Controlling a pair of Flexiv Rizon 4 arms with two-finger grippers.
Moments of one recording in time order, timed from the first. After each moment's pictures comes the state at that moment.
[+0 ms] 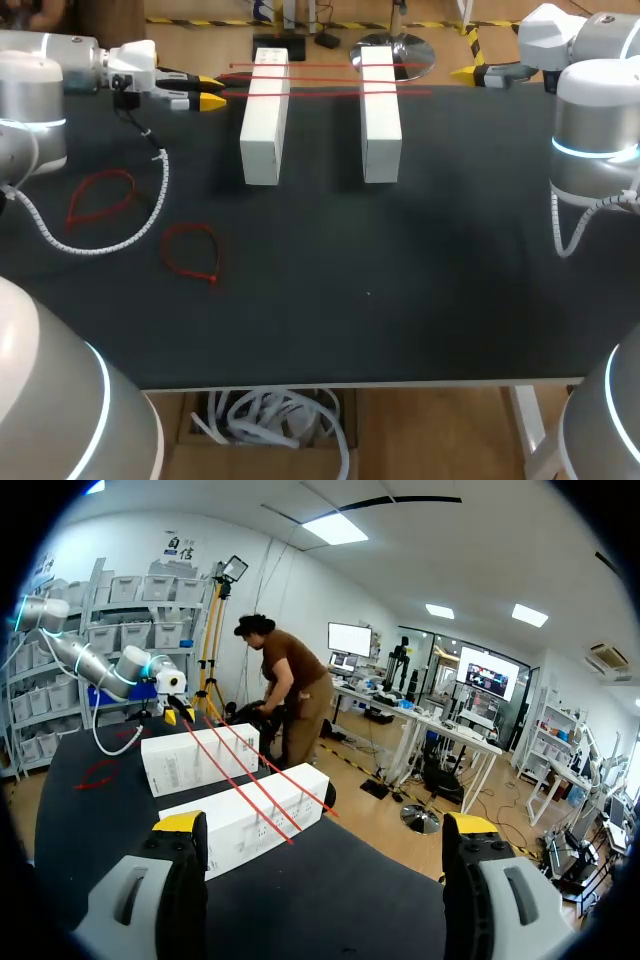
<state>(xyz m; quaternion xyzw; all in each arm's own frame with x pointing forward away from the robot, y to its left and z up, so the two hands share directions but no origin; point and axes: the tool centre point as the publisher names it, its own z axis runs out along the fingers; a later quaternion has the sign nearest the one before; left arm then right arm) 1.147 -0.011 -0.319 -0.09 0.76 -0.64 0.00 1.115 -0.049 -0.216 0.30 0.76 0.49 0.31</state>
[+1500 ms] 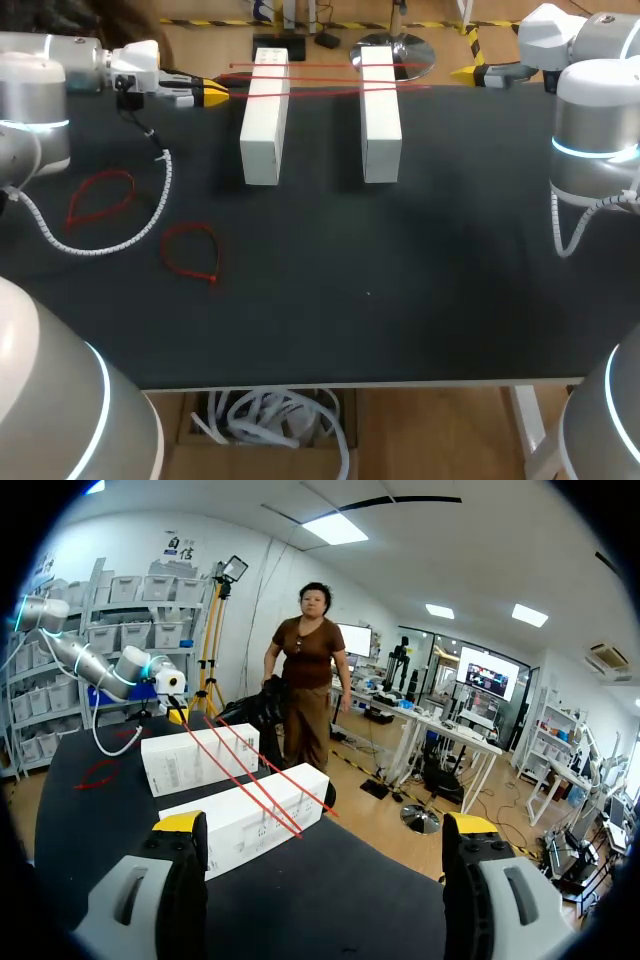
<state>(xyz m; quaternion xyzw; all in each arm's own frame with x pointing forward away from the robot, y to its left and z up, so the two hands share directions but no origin) 1.143 -0.018 -0.316 -0.09 0.75 -0.65 0.00 1.115 -0.049 -0.216 0.30 0.76 0.49 0.31</state>
